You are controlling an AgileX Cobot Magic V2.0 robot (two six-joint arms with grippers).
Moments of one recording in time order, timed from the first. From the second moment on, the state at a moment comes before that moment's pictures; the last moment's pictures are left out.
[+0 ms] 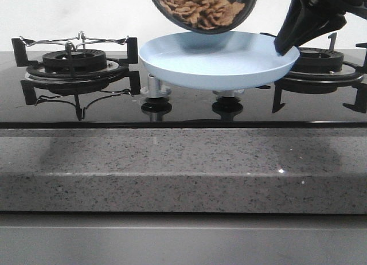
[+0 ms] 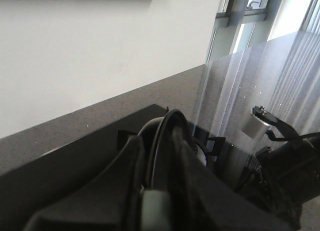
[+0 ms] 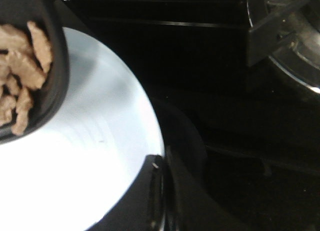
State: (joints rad) left arm -0.33 1.46 -1.31 -1.57 0.64 1.49; right arm 0.22 1.48 -1.16 0.43 0.63 -0.10
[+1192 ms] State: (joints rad) left arm -0.33 1.45 -1.31 -1.60 0.85 2.07; right arm 0.22 1.48 -1.16 0.43 0.63 -0.10
